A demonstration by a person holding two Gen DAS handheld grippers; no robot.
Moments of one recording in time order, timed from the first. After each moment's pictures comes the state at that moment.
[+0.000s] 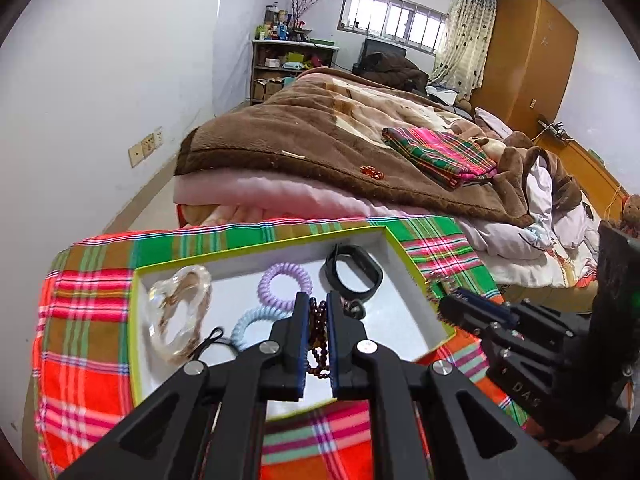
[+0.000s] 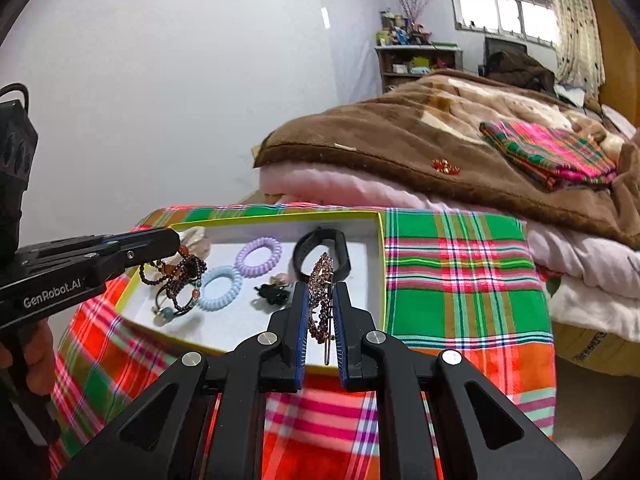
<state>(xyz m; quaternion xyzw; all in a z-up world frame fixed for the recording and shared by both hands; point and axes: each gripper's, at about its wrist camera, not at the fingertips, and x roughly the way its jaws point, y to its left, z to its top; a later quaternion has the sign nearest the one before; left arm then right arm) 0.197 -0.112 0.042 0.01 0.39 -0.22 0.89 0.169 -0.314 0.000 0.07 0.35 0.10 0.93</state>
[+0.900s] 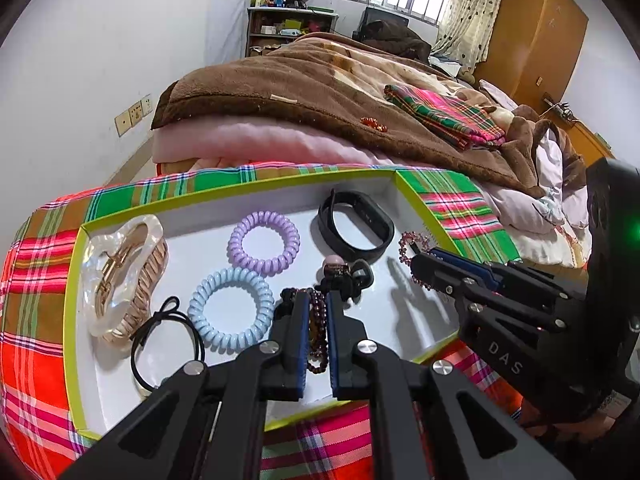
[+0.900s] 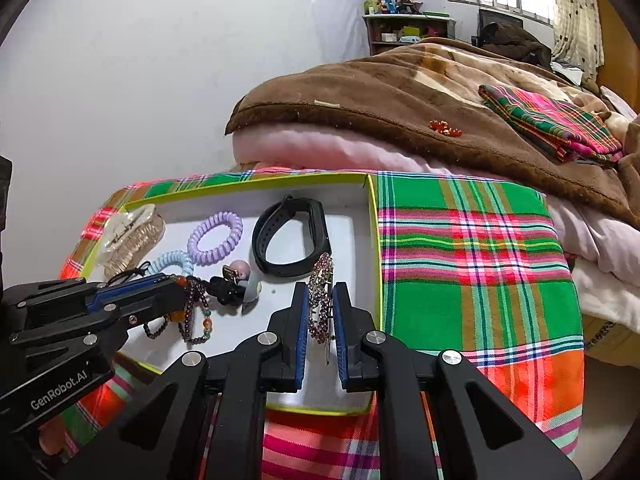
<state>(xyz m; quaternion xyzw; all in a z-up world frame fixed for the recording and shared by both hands) 0.208 -0.129 -0.012 0.02 0.44 -0.22 0.87 0.211 -0.312 -0.040 0.06 0.41 0.08 0.91</state>
